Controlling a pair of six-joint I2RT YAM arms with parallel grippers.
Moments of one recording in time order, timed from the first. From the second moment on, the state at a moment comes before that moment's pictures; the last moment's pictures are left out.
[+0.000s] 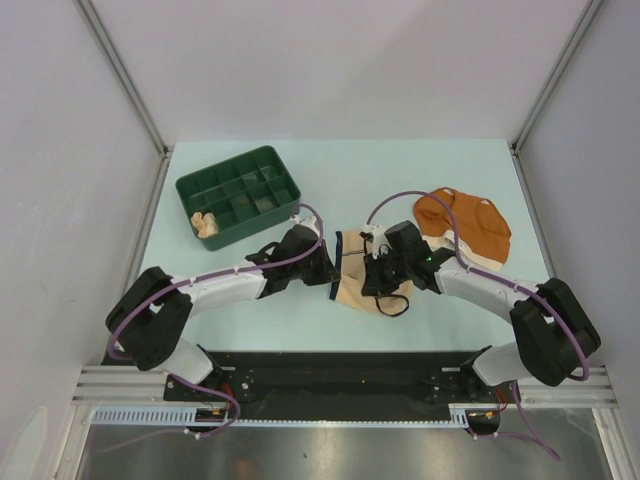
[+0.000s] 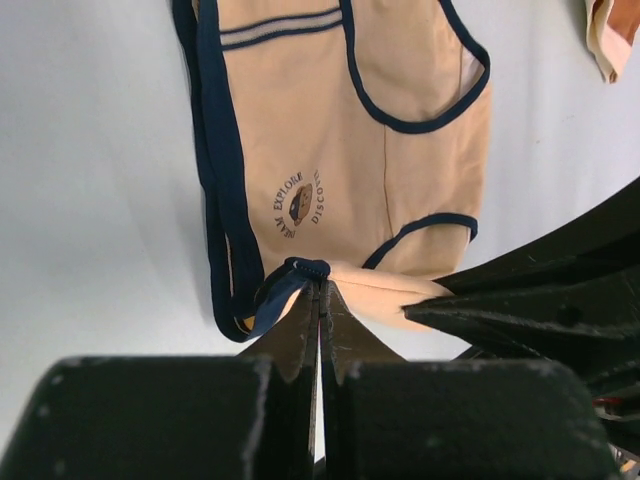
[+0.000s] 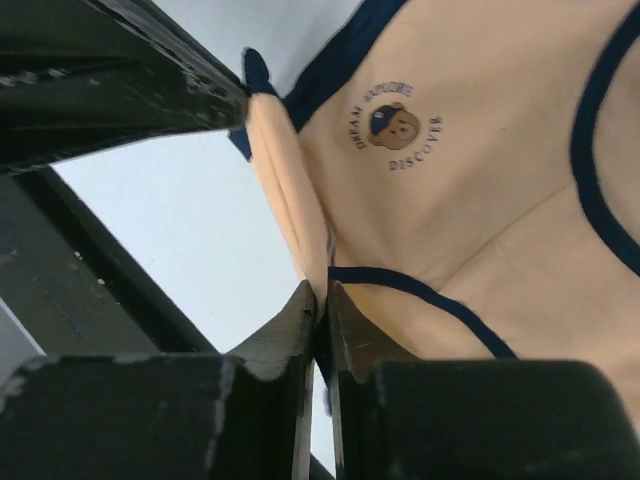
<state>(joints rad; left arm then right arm) -0.77 1.51 0.79 -0.01 0.09 -0.83 0.62 1.40 0.77 -0.26 -0.39 0.20</state>
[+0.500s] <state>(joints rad) -0.67 1.64 0.96 -0.01 0.11 -0.77 0.53 1.54 0.88 -0.19 -0.31 0.20</state>
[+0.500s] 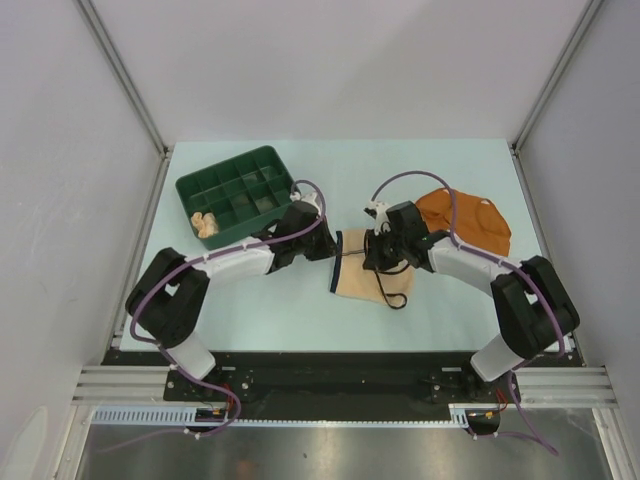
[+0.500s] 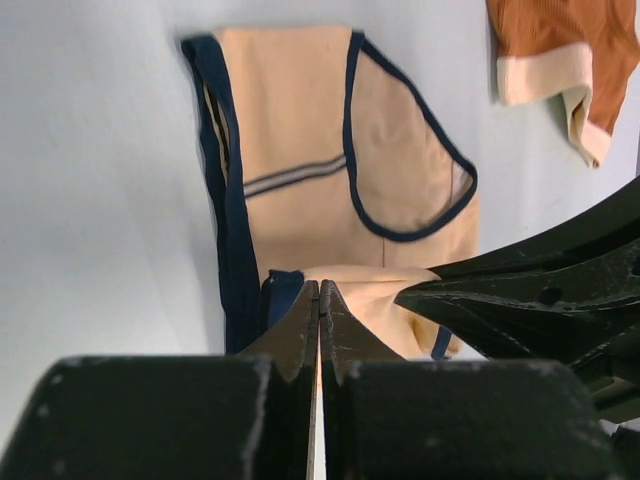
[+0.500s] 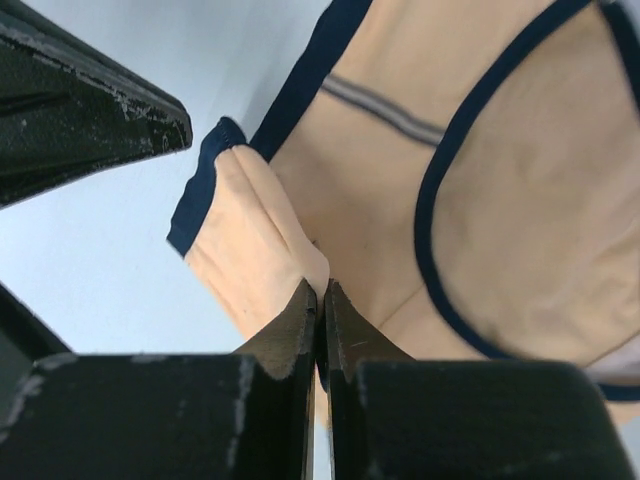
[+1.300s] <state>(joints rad) -0.57 1.73 1.07 -0.04 0.14 -0.66 0.44 1.88 1.21 -0.20 -0.27 0.12</state>
